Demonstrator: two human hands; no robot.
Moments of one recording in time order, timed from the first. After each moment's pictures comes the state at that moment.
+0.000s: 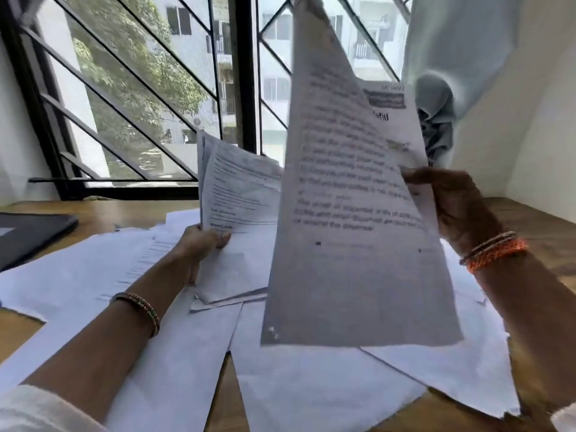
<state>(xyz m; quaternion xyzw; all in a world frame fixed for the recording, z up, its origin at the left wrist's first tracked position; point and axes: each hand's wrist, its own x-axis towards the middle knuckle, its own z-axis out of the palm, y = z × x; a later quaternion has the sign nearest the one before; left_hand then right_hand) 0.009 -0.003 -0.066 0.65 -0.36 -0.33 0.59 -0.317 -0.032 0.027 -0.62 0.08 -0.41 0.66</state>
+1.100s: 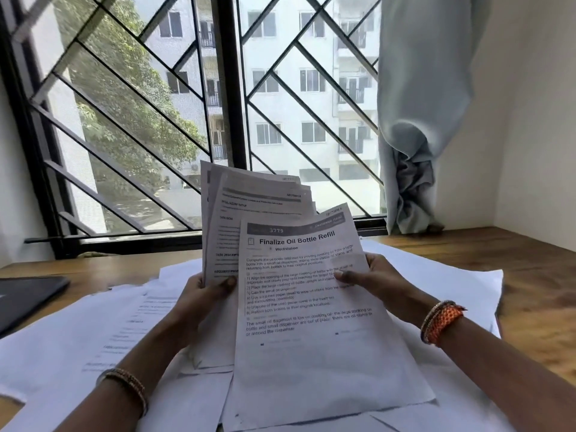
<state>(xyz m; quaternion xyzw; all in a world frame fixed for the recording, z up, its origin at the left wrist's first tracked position) -0.006 0.004 -0.066 0.52 -0.45 -0.35 0.63 -0.288 -0.082 -0.054 -0.65 0.30 -0.43 0.55</state>
